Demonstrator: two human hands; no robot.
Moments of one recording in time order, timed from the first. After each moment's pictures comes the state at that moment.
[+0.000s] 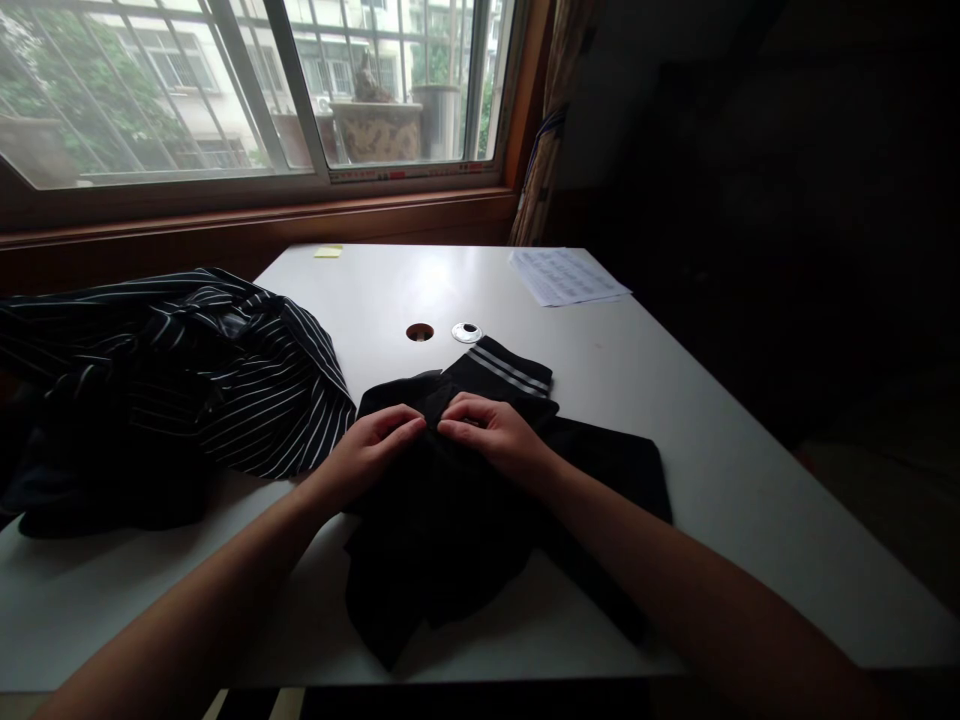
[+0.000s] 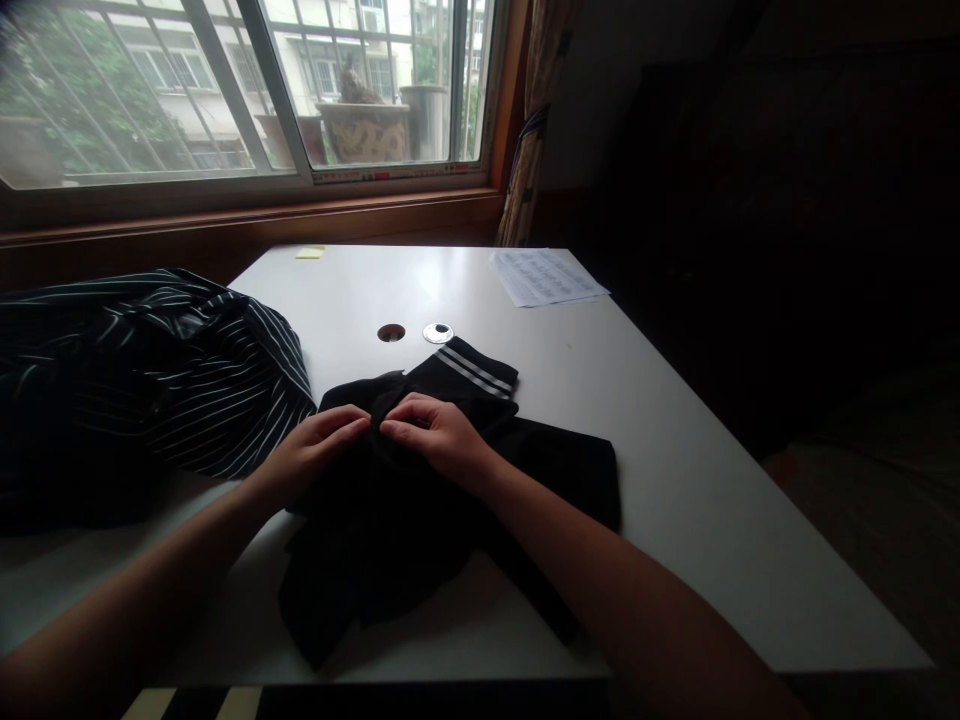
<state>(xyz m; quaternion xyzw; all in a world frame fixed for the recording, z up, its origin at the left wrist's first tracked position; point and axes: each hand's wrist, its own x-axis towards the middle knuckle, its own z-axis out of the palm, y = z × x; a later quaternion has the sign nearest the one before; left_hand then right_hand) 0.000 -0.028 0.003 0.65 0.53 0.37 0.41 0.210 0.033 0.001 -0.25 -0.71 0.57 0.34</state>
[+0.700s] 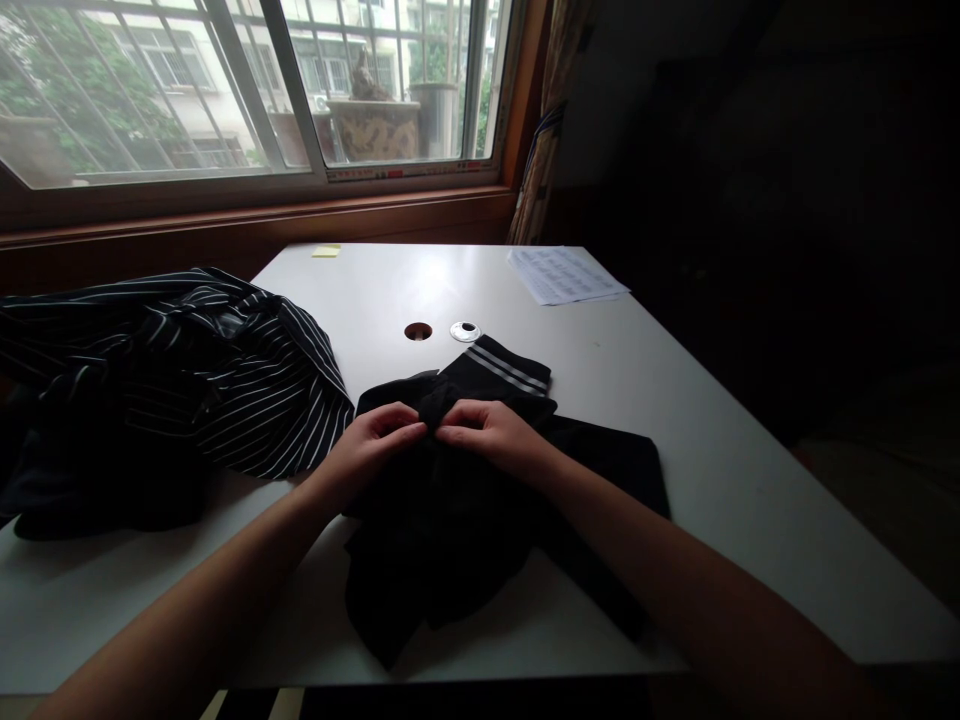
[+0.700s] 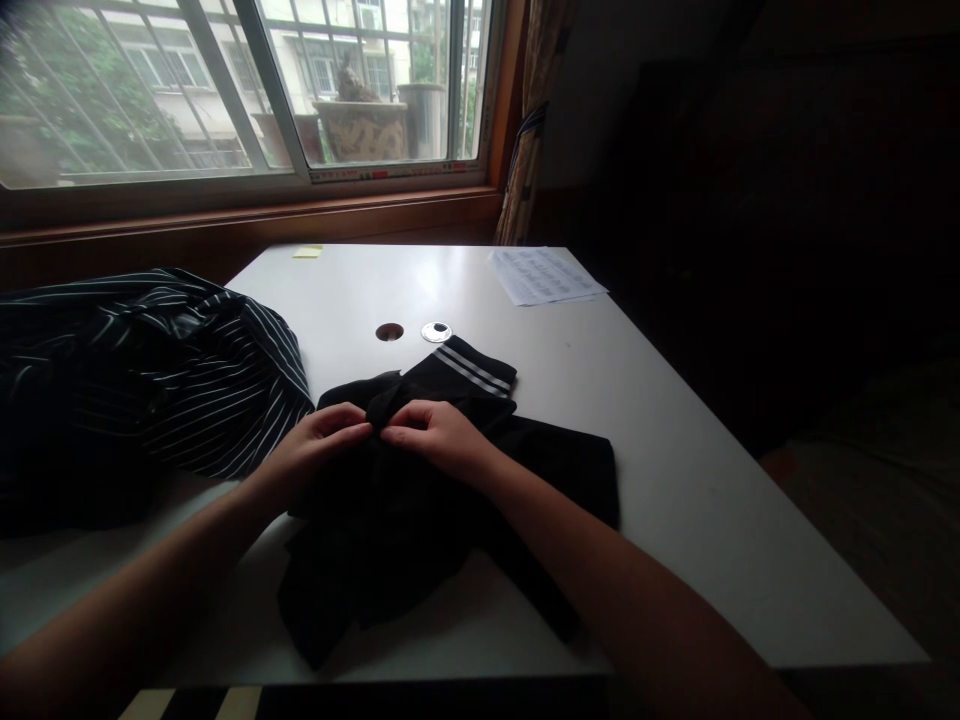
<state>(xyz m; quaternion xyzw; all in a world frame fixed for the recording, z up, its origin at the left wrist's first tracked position) 0.005 -0.028 0.000 0.54 0.54 0.41 0.50 0.213 0.037 0.001 -0.32 -0.73 0.55 0.25</state>
